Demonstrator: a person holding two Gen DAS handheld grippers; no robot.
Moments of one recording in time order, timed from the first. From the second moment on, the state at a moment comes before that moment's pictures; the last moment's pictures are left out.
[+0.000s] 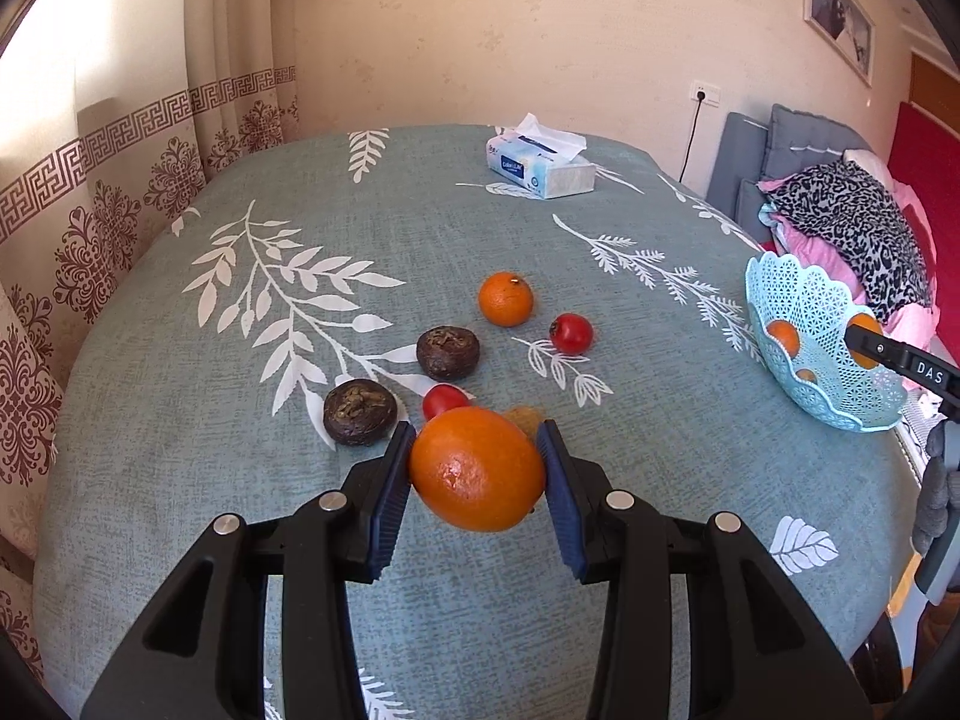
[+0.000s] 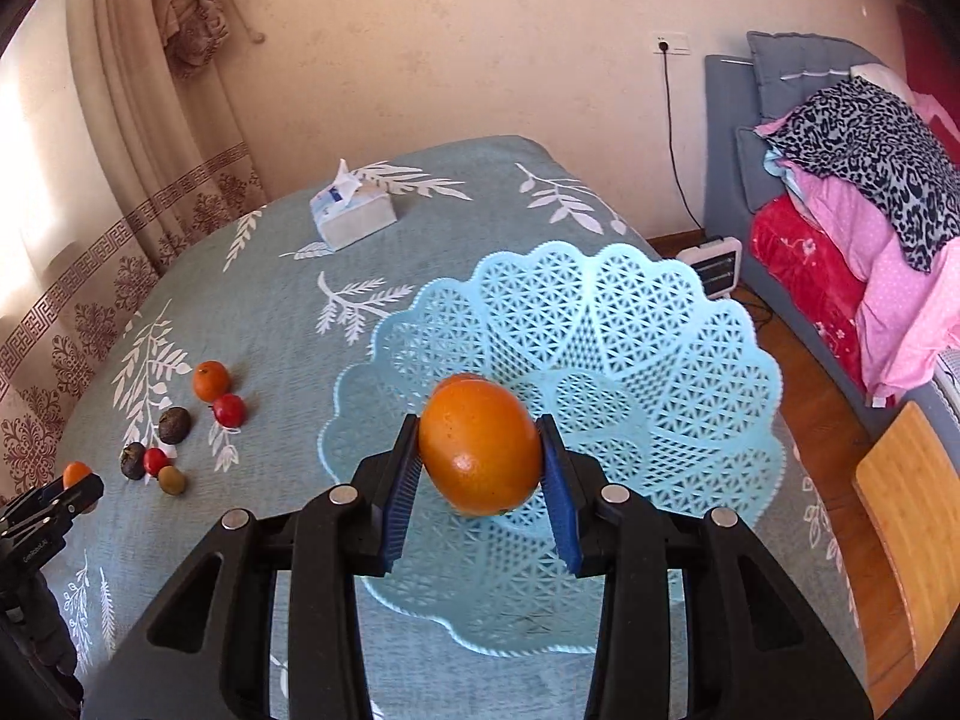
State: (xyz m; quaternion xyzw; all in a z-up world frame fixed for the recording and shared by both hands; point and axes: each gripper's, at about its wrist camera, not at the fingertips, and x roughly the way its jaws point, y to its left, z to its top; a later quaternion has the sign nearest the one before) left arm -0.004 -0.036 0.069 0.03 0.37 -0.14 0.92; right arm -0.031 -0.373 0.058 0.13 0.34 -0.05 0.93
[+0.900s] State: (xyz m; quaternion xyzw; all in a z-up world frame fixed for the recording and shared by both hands) left arm -0.008 -0.158 0.091 0.10 0.33 -0.24 0.91; right arm -0.066 -0.420 0.061 0.19 0.28 -0.10 0.94
